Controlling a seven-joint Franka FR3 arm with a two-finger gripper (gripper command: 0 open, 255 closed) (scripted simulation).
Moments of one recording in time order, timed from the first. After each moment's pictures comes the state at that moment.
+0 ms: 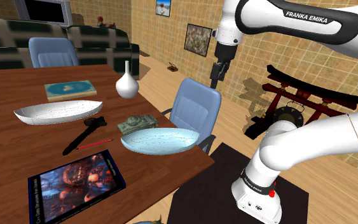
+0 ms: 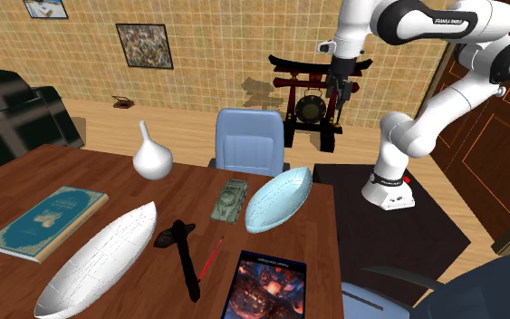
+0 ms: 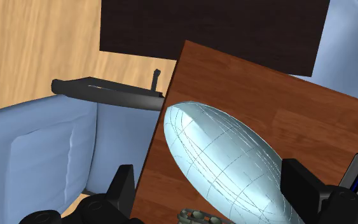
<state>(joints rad) 0.02 -0.79 0.05 -2.30 -0.06 1.52 -0.10</state>
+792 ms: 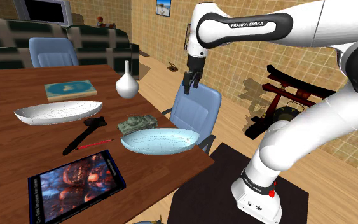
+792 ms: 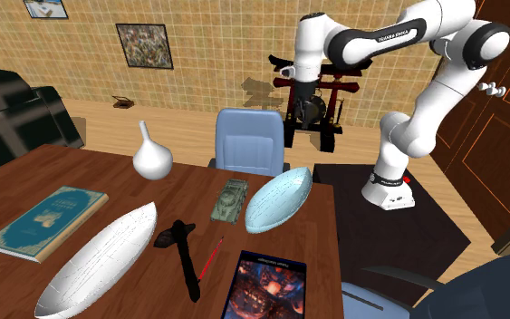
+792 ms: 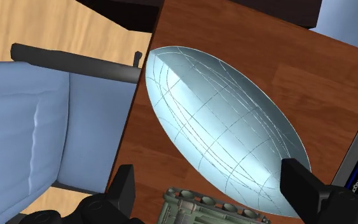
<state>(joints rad) 0.02 -0.45 0.03 -2.24 -0.02 1.77 -0.11</state>
